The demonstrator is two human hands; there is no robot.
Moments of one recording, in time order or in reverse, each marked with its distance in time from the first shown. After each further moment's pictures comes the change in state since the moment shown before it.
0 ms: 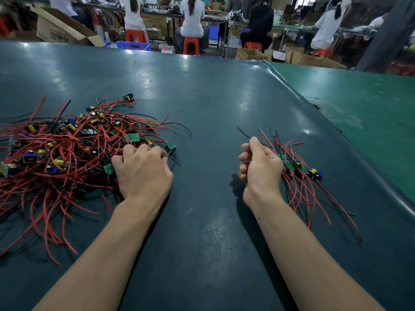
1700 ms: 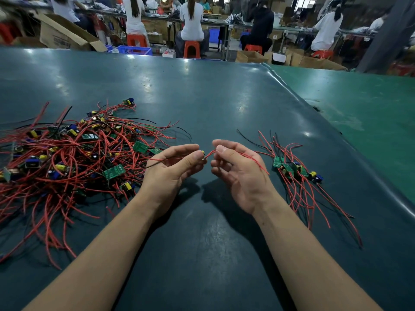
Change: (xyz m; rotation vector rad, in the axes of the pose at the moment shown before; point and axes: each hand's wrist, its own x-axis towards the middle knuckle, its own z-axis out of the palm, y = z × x) left_hand -0.006 0.026 0.000 -1.800 -0.427 -0.276; right_hand -0.017 -0.011 0.005 0.118 -0.547 0.169
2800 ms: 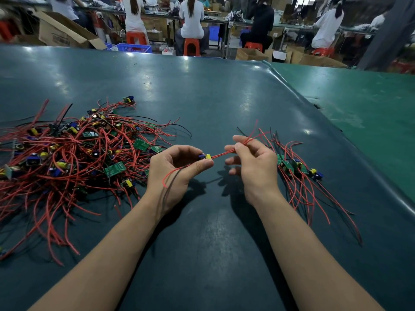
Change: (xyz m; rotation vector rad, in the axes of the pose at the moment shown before) left_hand -0.006 -0.003 0.008 0.437 0.077 0.190; right_hand 0.011 0.005 -0.014 -0.349 0.359 -0.241
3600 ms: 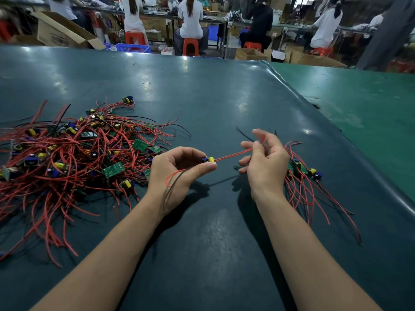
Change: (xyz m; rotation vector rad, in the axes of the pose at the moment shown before) left_hand -0.002 0.002 0.001 0.000 -0.037 -0.025; right_hand 0.011 0.002 -0.011 -0.108 0.195 -0.116
